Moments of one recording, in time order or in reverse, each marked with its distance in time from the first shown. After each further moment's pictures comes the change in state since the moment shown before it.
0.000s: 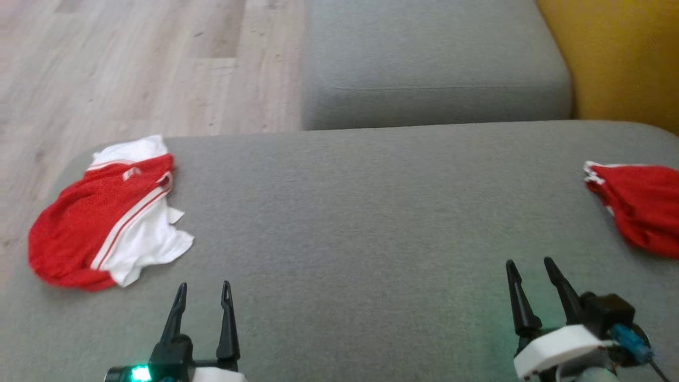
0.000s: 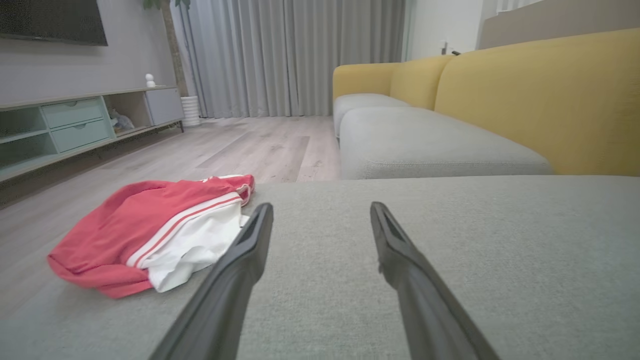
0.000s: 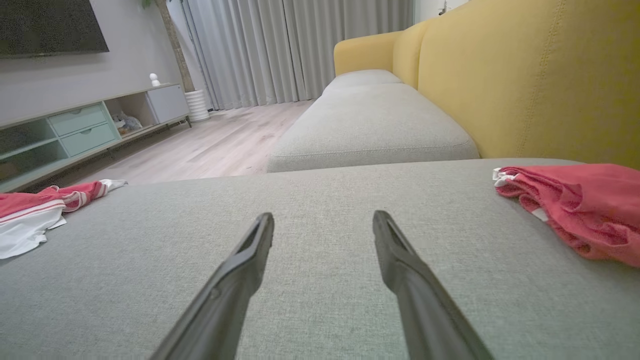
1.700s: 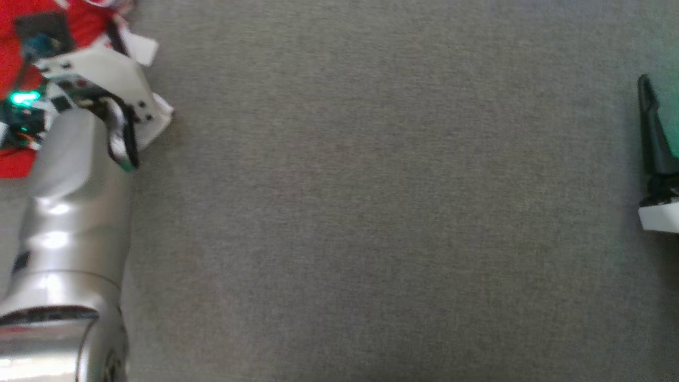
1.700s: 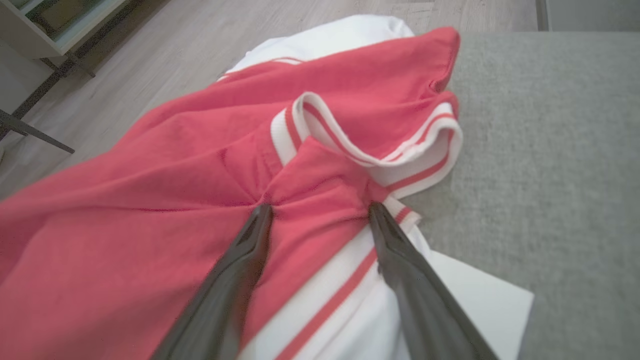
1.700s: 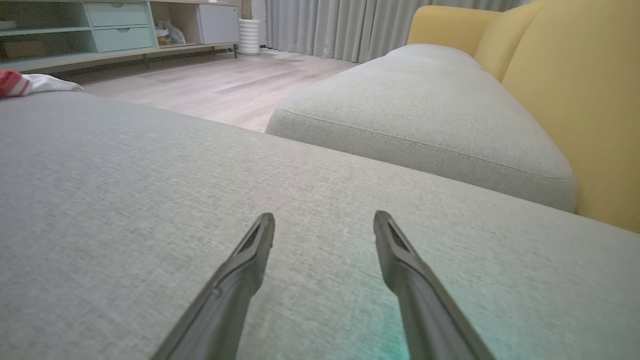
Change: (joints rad) left arm -1.063 0.075 0.195 0.701 0.006 -0.016 0.393; right arm -0.277 -0.376 -0.043 -0.302 -0.003 0.000 -0.006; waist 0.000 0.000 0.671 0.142
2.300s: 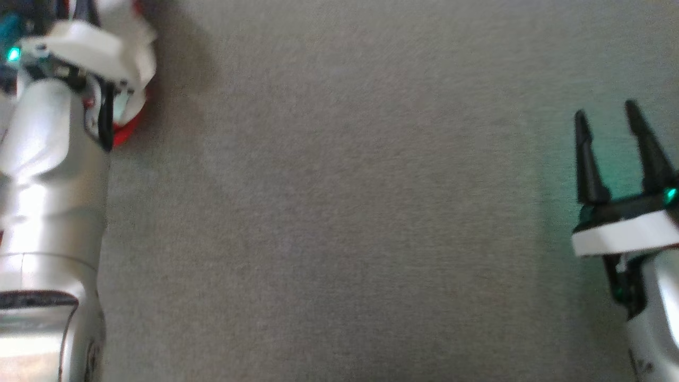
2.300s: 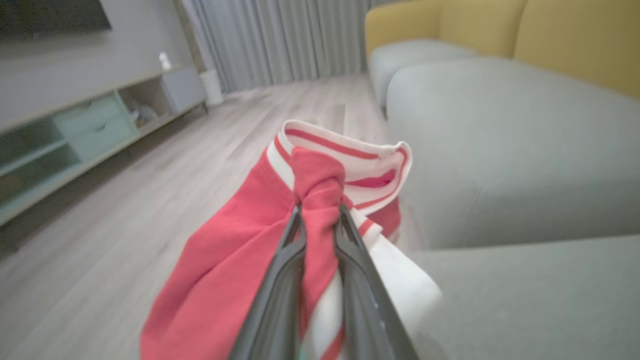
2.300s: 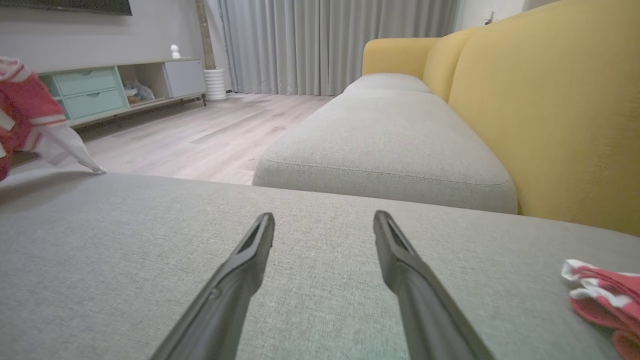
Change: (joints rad) left arm -0.071 0.066 -0.074 0.014 0.004 -0.151 -0.265; right arm 0.011 0.187 0.016 0.073 0.003 0.000 -0.003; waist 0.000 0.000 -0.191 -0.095
